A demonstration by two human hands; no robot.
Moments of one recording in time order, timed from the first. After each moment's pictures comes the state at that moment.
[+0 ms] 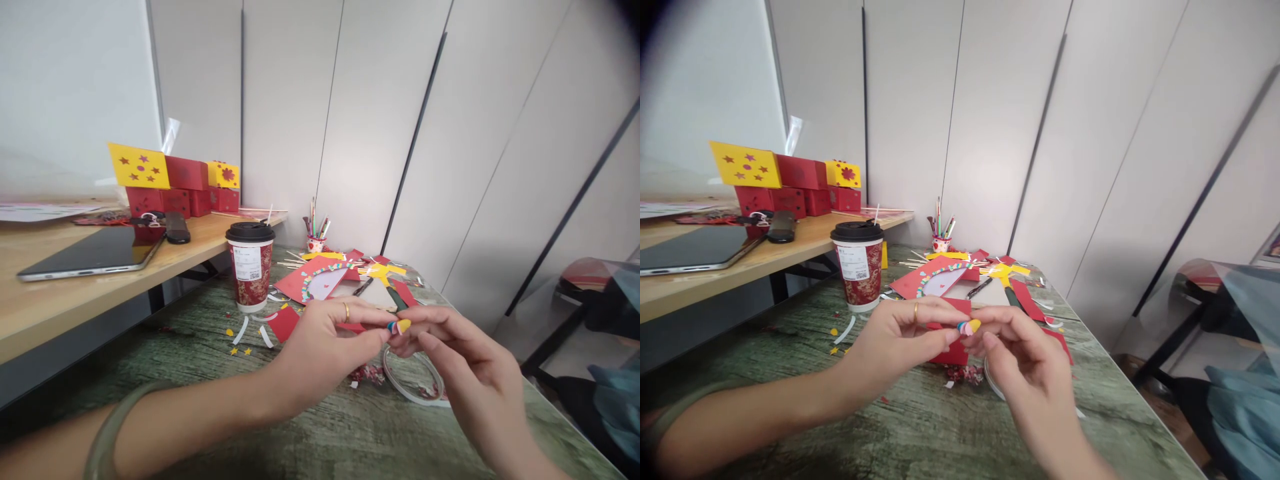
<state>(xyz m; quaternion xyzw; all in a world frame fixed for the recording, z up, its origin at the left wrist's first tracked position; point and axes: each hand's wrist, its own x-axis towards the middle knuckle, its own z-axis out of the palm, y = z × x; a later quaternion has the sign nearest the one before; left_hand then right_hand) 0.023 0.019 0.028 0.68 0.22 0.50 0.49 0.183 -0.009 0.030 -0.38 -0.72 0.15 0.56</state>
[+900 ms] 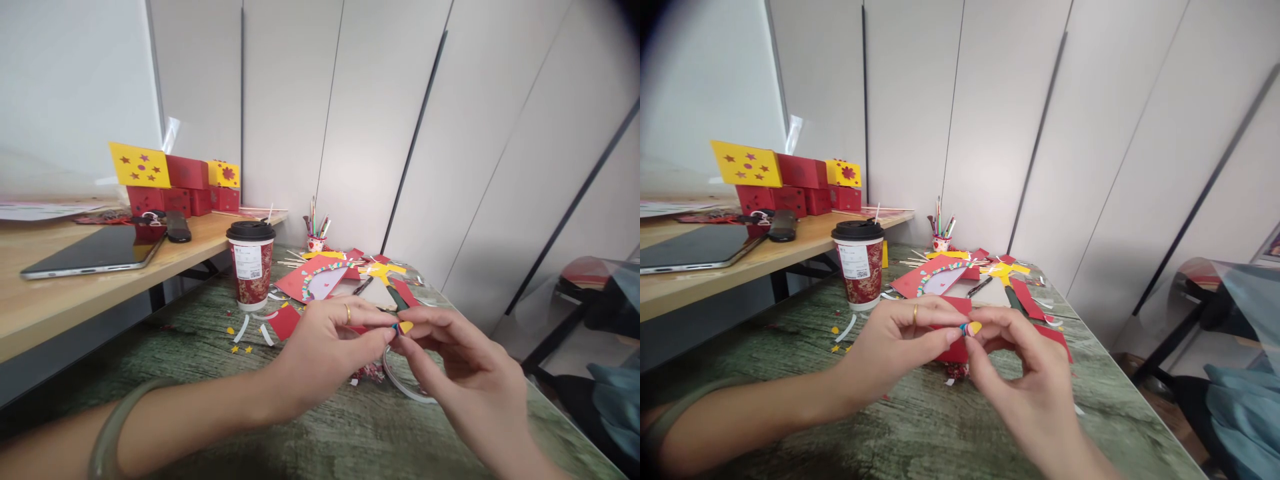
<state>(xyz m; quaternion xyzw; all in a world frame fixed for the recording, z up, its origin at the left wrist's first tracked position) 0.023 0.016 0.030 0.70 0.22 0.50 0.46 0.183 -0.010 0.023 -0.39 -0.75 0.06 0.54</state>
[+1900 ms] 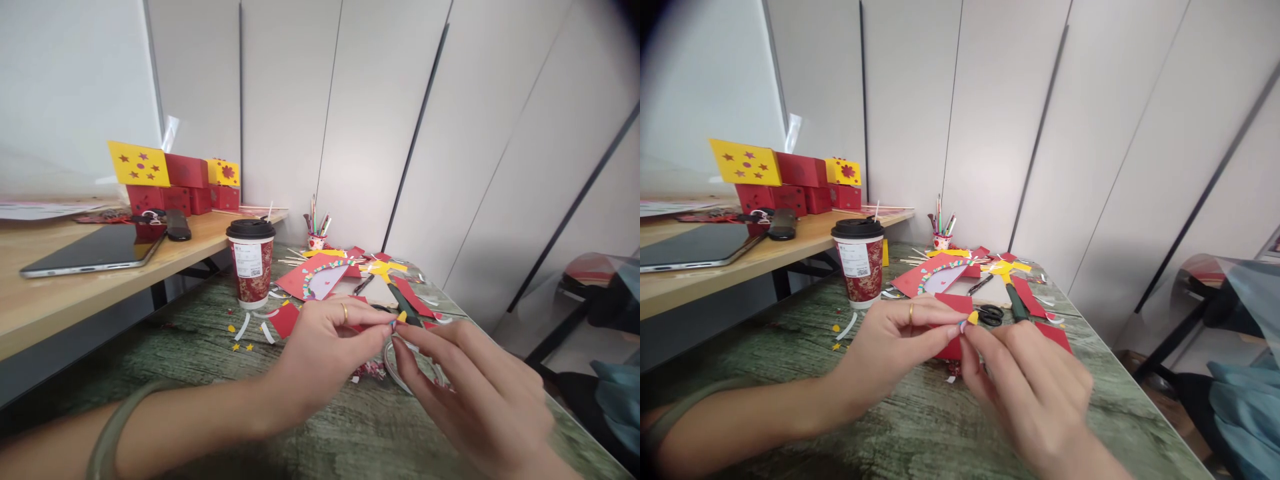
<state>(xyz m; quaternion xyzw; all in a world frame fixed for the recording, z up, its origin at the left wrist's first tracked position) 0.025 0.011 0.028 0.68 0.25 0.53 0.44 0.188 -0.012 0.022 -0.34 -0.76 -0.42 0.37</state>
